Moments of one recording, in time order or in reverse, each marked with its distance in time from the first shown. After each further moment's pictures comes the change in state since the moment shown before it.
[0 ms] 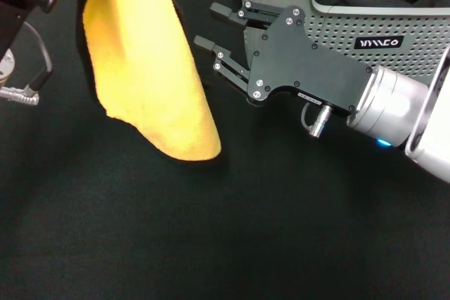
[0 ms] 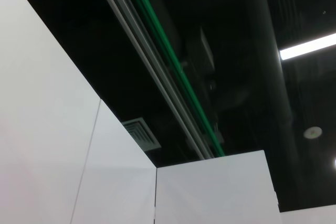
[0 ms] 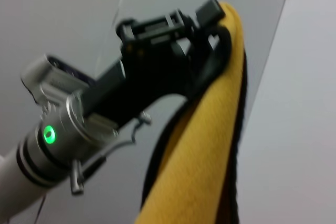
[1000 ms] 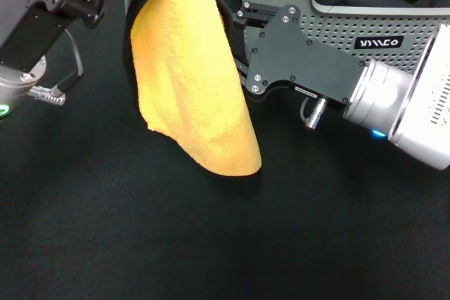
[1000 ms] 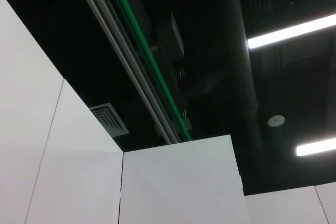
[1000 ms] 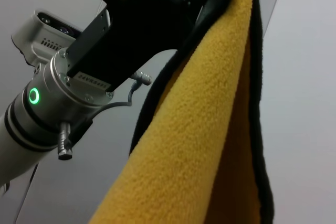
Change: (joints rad) left arm -0.039 -0.001 0.074 0.000 0.021 0.000 0.040; right arm 0.050 0.000 0.007 0.053 0.001 -0.054 0.003
